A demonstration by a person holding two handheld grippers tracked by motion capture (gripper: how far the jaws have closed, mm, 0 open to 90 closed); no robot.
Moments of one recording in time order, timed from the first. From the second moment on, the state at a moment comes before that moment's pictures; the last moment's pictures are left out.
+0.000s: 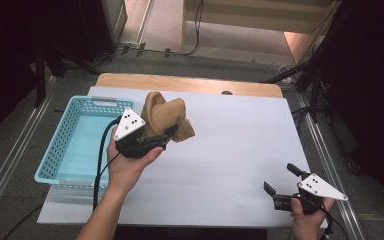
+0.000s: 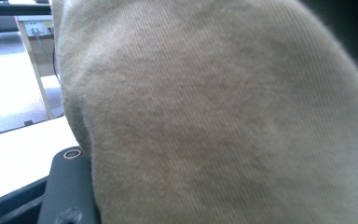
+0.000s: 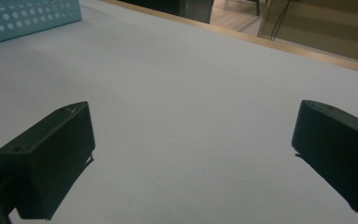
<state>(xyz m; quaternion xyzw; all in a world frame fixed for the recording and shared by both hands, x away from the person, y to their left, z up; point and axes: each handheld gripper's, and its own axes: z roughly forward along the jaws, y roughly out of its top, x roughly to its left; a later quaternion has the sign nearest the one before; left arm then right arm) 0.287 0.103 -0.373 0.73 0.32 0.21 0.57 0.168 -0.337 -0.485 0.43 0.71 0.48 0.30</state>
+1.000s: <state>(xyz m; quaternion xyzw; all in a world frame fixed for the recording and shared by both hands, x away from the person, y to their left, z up) 0.286 0.062 -0.410 0.76 0.31 0.16 0.55 0.169 -0.338 -0.486 0.42 0.71 0.47 0.30</state>
